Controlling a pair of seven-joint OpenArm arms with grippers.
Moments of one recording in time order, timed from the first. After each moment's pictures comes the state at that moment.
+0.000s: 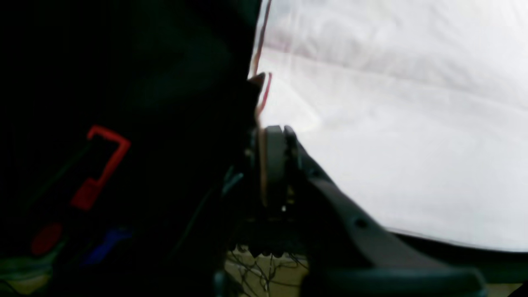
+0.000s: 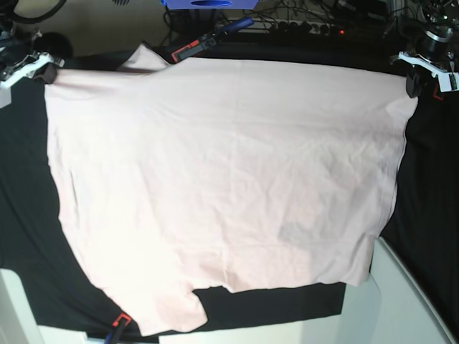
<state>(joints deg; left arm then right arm) 30.1 -16.5 -41.4 72.4 -15.8 -36.8 1.1 -28.3 0.9 43.6 106.2 35.1 27.2 -65.6</state>
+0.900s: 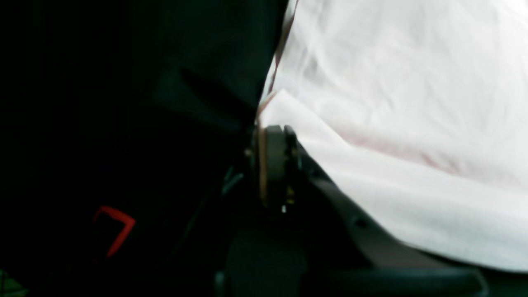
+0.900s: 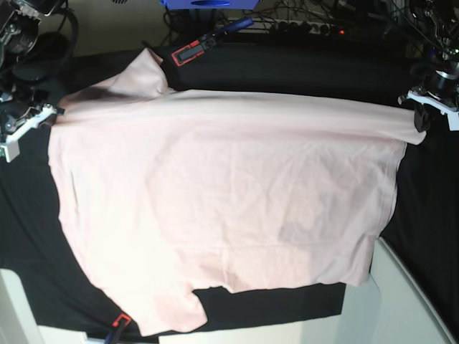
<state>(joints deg) 17.6 -14.5 -47.3 76.6 -15.8 -35.9 17.0 -10.3 2.1 40.6 98.7 22.7 27.1 -73.3</state>
